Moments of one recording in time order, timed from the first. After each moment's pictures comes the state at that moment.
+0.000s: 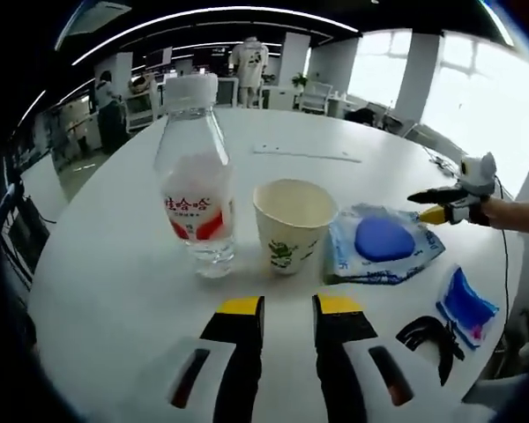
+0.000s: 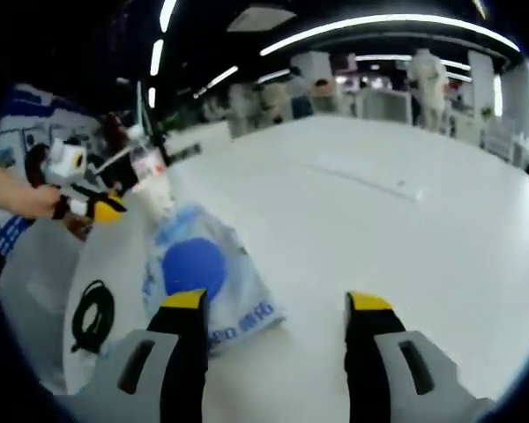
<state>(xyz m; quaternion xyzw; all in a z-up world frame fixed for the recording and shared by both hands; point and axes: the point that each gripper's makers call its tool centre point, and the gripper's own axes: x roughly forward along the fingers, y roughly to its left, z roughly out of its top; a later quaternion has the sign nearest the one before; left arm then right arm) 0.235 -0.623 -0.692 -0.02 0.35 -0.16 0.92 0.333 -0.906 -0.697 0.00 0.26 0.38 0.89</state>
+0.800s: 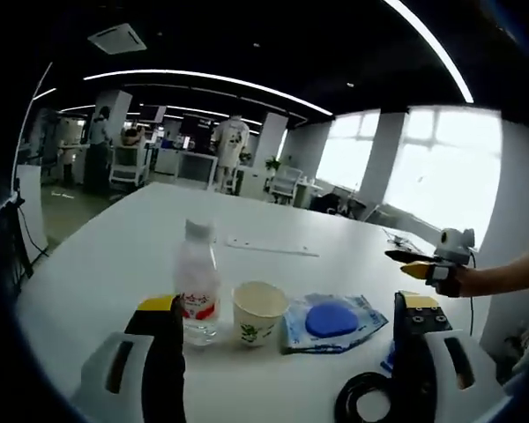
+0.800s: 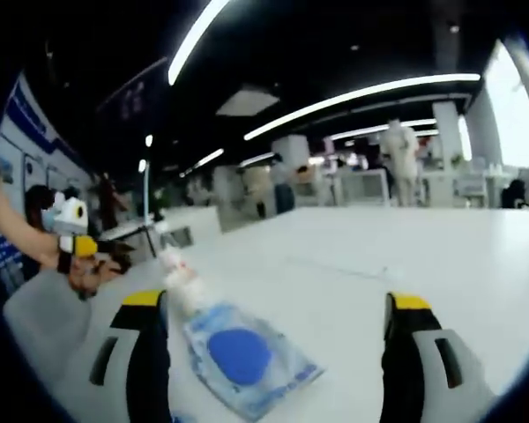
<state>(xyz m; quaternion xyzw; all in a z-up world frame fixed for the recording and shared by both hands) 0.226 -0.629 -0.578 -0.10 0.15 -0.24 0.95 0.295 -0.893 -0.600 0.05 0.11 0.35 0.93</state>
